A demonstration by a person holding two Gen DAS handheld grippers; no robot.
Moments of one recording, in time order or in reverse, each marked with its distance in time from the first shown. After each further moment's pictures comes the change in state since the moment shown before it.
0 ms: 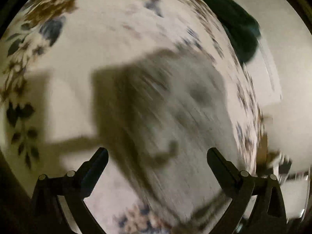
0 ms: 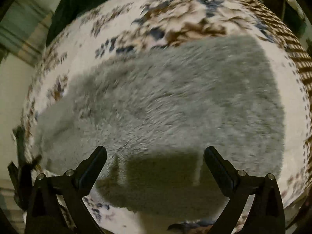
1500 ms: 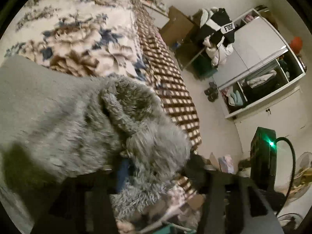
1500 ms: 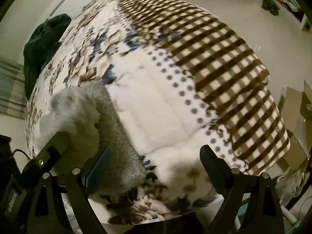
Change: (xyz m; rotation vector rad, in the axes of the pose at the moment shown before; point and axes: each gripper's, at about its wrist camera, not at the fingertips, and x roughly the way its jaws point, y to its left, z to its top) left arm 0.027 -0.350 -0.369 0.954 0.508 -0.330; right arm -0.126 -0.284 -0.026 0.379 -0.062 0.009
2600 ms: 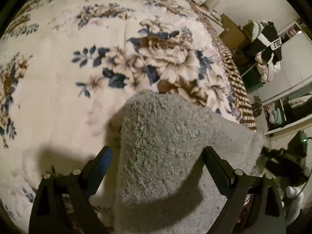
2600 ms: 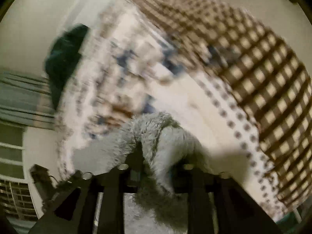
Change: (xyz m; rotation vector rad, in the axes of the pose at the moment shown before) left arm -0.039 0.173 0.067 -0.149 0.002 0.322; right arm 0.063 0.057 0.092 0.057 0.061 0.216
